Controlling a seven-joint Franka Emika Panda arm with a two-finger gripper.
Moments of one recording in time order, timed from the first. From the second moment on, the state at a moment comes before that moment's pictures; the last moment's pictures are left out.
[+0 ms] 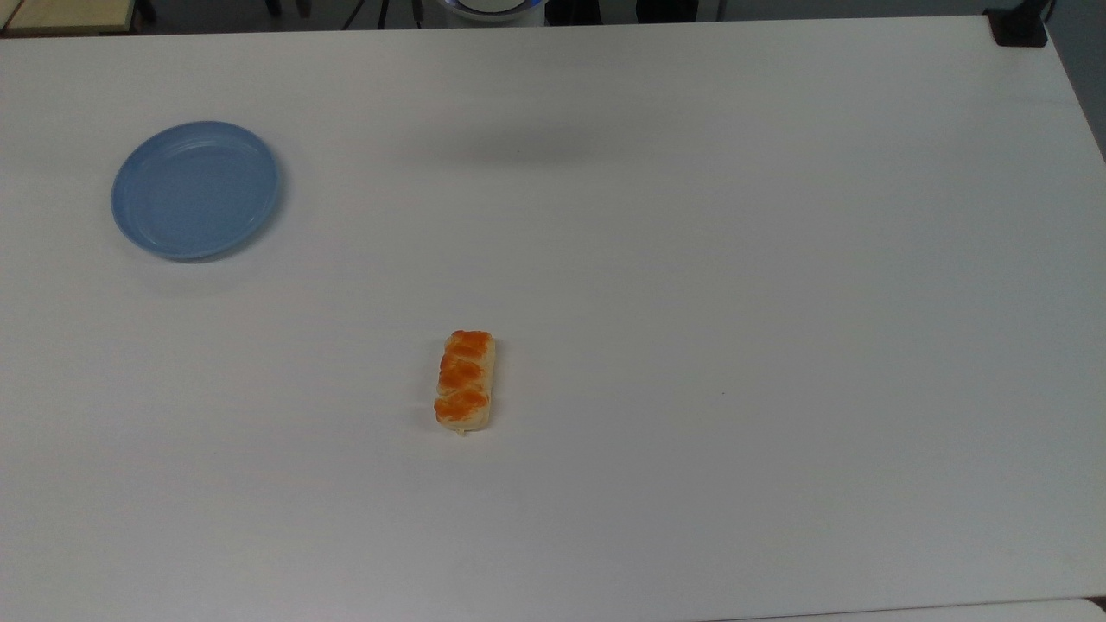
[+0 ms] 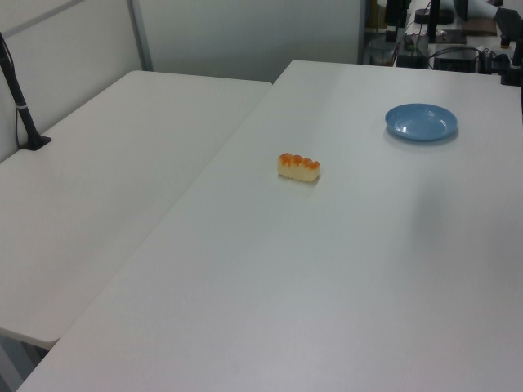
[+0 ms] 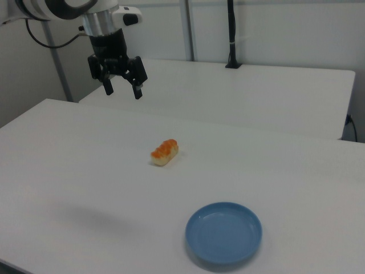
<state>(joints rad) 0.01 0.02 -0.11 -1.50 -0.03 1.58 -0.11</state>
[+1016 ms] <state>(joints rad) 0.00 0.03 -0.08 -1.51 -0.03 1.58 -0.12</state>
